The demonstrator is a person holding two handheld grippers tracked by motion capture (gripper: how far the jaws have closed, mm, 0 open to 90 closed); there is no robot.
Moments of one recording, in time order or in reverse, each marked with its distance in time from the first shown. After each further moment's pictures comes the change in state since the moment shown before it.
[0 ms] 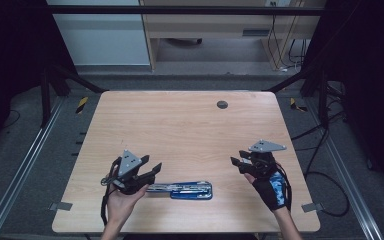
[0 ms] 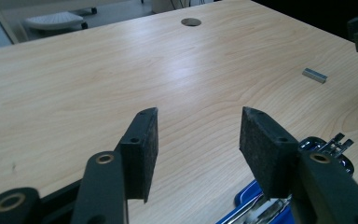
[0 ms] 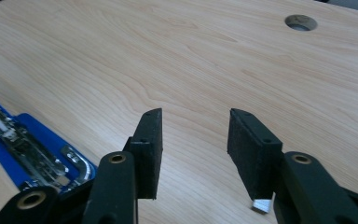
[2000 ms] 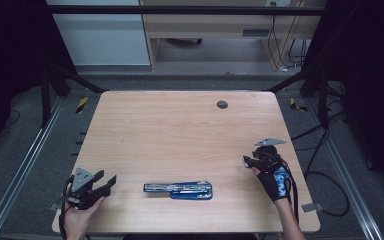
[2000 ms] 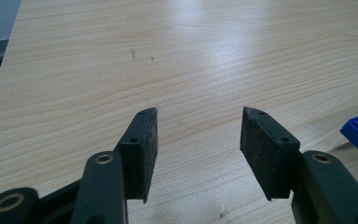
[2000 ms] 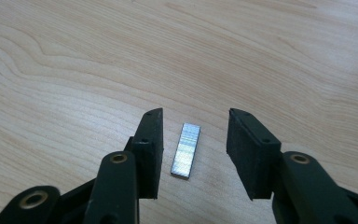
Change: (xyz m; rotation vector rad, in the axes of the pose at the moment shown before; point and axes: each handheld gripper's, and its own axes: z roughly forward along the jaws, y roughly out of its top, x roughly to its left) left arm 0.085 -0.082 -0.045 0.057 0.176 -0.068; right arm -0.046 -0.021 0.032 0.179 -0.153 0.096
